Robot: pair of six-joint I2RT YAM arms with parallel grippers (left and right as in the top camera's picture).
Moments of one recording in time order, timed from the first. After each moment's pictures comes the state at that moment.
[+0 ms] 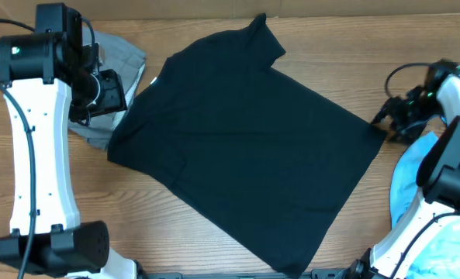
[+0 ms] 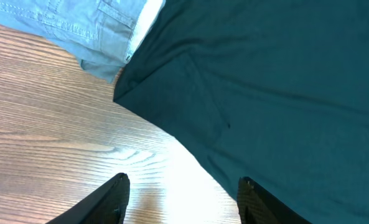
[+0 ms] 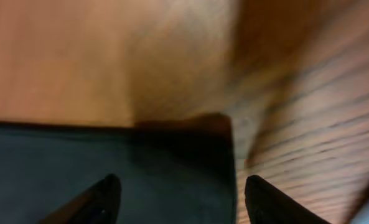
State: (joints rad) left arm 0.08 1.74 2.02 -1.62 0.08 -0.17; right arm -0.41 2.21 1.68 -1.17 -0.27 0.30
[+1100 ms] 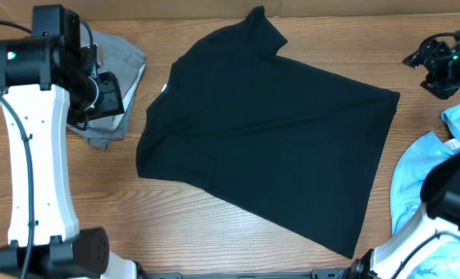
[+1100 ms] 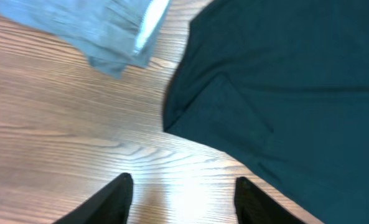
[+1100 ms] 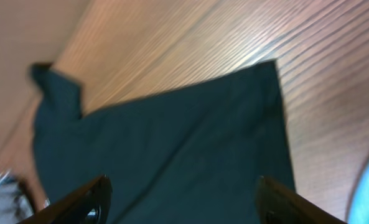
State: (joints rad) left arm 0.08 1.69 2.02 -1.64 0.05 -0.17; right arm -0.43 2.02 2.04 -1.22 -0.41 0.32
